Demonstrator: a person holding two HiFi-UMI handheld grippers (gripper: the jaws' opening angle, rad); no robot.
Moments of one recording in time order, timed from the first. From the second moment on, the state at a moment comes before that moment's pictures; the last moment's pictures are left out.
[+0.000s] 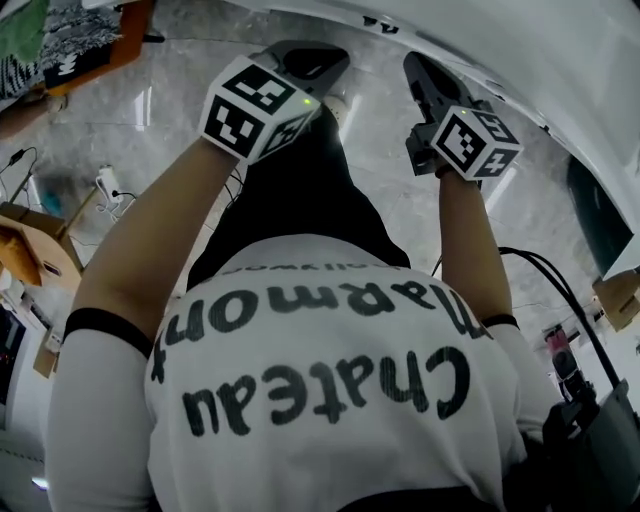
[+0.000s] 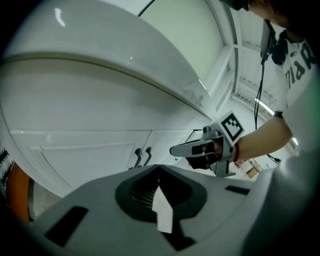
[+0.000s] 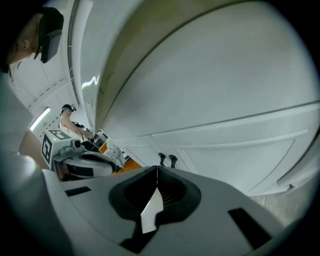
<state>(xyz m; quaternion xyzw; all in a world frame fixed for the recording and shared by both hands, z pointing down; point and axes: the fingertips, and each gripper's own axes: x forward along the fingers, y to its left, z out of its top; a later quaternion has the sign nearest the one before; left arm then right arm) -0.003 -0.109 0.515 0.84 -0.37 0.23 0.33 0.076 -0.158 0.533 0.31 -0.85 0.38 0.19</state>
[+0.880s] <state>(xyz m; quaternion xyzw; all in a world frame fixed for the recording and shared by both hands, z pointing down) 0.004 -0.154 0.621 0.86 -0.34 0.27 0.26 0.047 -0.173 0.610 0.33 -0.87 0.32 0.17</state>
